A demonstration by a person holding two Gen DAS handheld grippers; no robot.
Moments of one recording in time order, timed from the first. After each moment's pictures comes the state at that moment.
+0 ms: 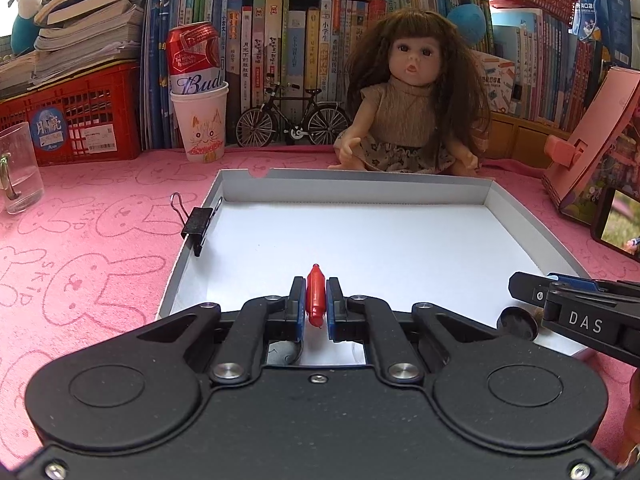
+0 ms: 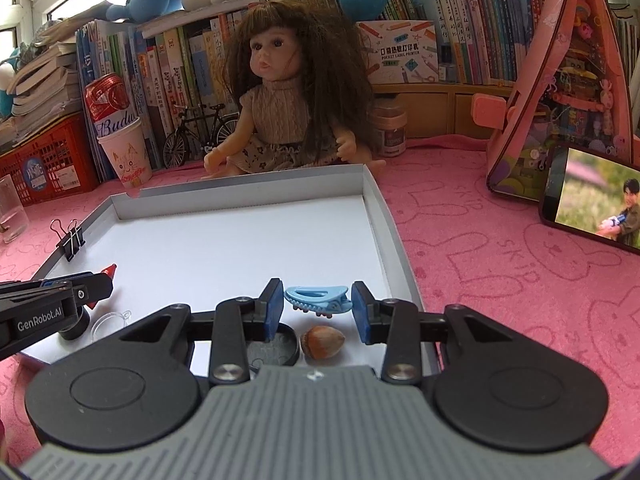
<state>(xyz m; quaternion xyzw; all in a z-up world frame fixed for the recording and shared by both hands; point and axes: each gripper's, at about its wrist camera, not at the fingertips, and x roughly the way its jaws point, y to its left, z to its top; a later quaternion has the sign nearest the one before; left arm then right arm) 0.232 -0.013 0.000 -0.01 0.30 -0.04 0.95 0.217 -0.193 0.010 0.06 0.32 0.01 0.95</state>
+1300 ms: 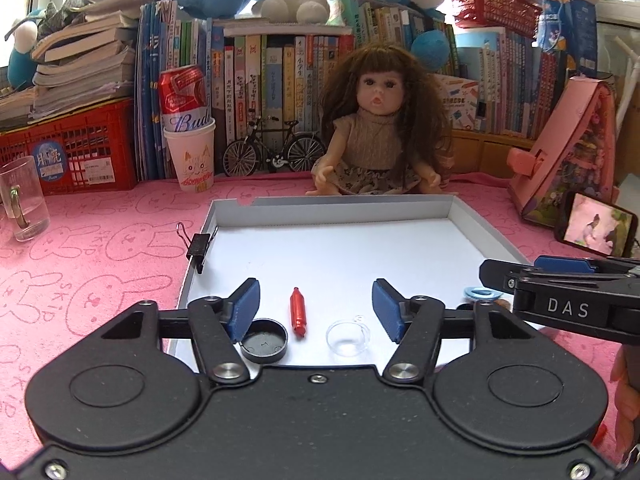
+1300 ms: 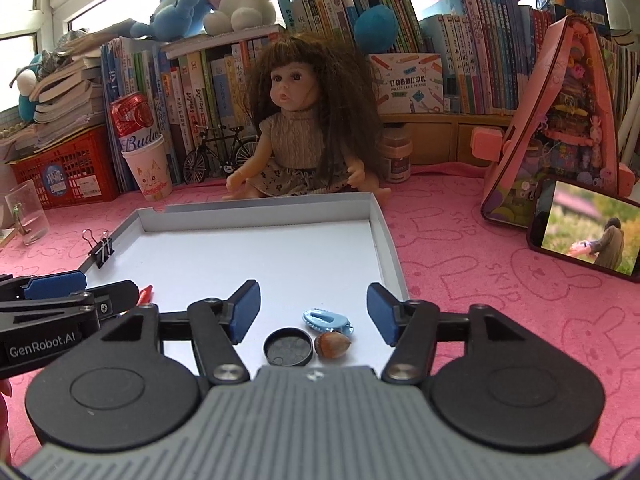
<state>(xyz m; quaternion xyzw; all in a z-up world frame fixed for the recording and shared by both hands) 0.186 -0.015 0.033 0.00 0.26 -0.07 0.96 0.186 -0.192 0.043 0.04 0.28 0.03 0.96</state>
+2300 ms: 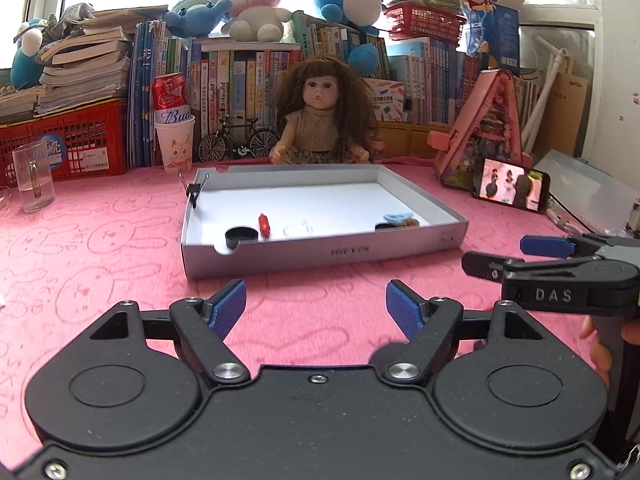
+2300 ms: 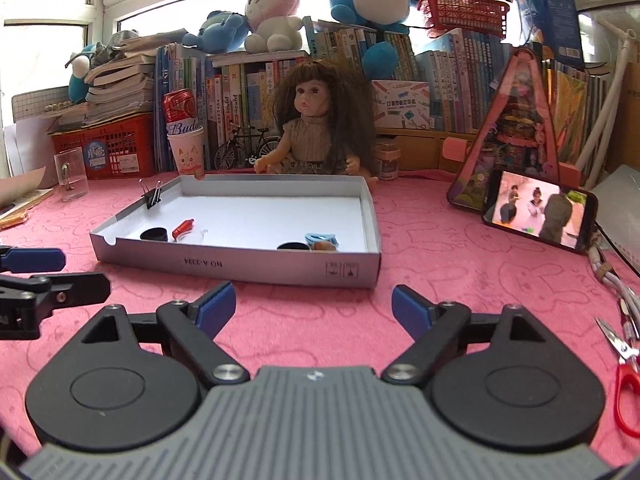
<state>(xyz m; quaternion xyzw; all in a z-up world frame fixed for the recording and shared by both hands) 0.035 0.009 0.017 0.00 0.24 -0.15 0.96 0.055 -0.203 0.027 0.00 0.23 0.03 0.97</state>
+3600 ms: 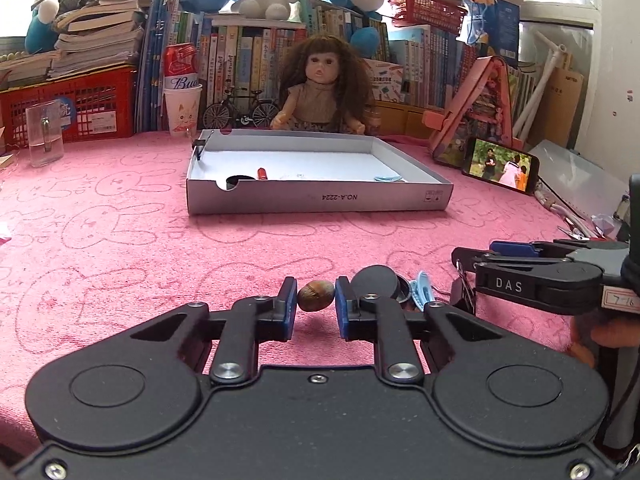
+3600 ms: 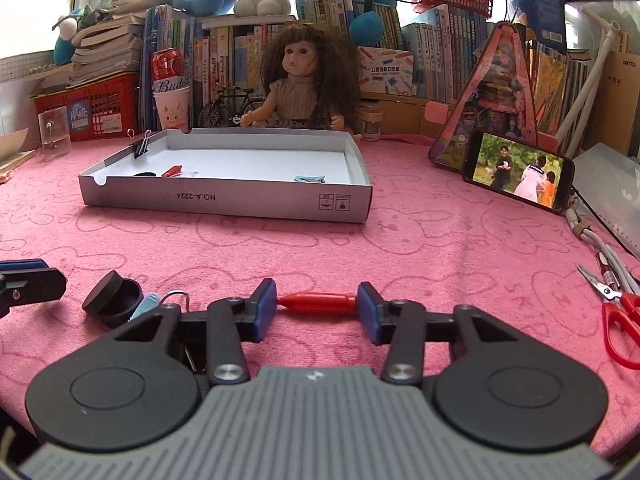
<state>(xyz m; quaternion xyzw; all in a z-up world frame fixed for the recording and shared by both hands) -0.006 0.015 -0.004 -0.02 0.26 -0.14 0.96 0.036 -0.185 0.005 -0.02 0.28 0.00 0.96</state>
